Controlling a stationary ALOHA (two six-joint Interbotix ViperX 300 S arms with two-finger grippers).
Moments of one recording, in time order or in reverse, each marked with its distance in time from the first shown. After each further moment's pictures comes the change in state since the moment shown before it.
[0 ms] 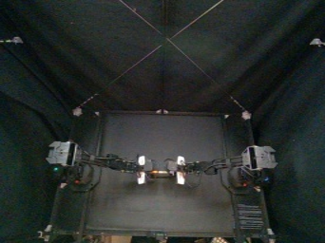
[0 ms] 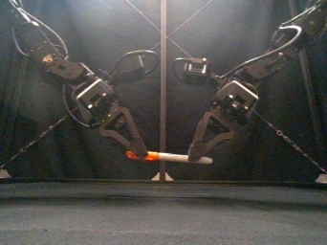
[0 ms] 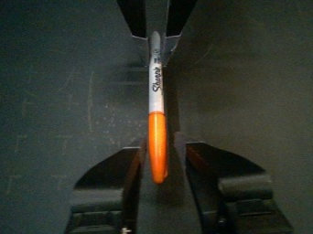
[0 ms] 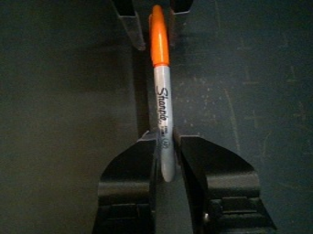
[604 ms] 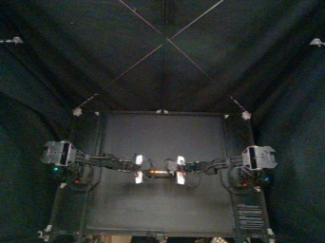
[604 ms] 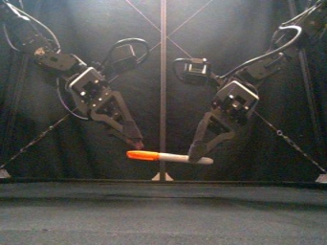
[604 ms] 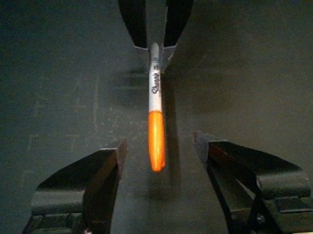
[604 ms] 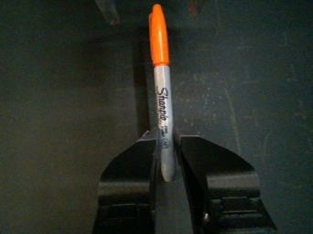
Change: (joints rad) left arm -0.011 -0.043 0.023 -0.003 0.000 -0.002; right arm 0.000 0.003 0.000 0.000 0.003 0.002
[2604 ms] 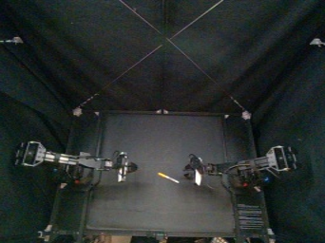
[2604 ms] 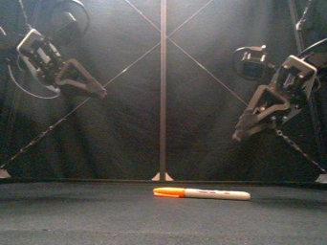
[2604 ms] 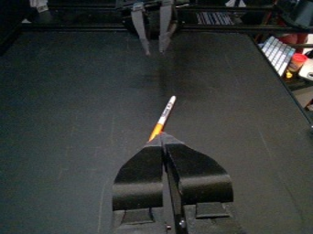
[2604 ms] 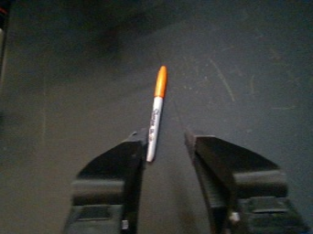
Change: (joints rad) left arm 0.002 -0.413 0.298 -0.015 -0.178 0.000; right arm 0.098 -0.193 0.296 0.299 -0.253 -0.006
